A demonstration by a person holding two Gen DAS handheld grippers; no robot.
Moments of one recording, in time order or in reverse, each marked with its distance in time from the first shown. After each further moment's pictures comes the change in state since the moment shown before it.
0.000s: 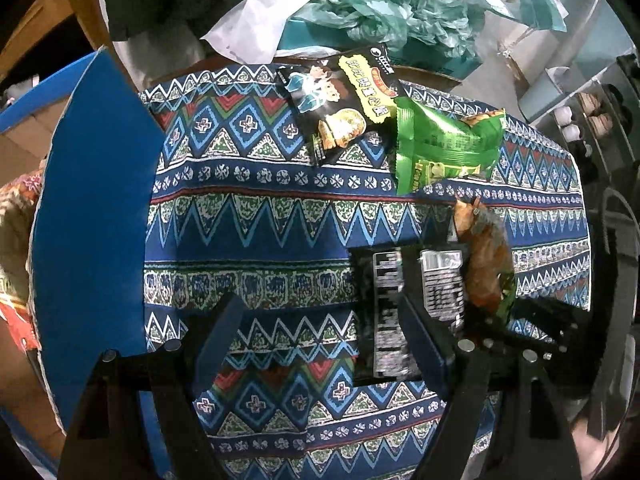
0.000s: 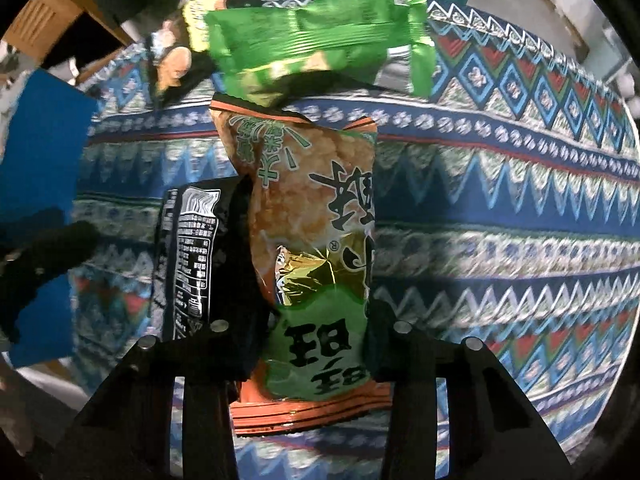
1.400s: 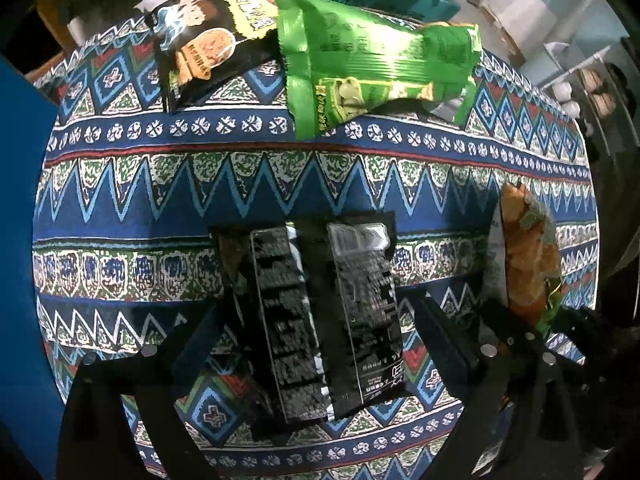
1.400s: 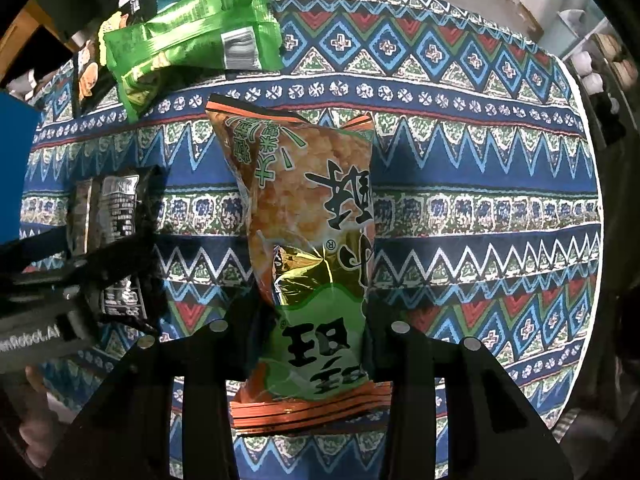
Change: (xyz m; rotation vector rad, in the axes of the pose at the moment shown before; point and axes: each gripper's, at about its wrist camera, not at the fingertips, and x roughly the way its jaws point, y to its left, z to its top) left arm 0.073 -0.090 -0.005 0.016 0.097 -0.016; right arm -0.027 -0.103 -0.047 0.061 0.009 -0.161
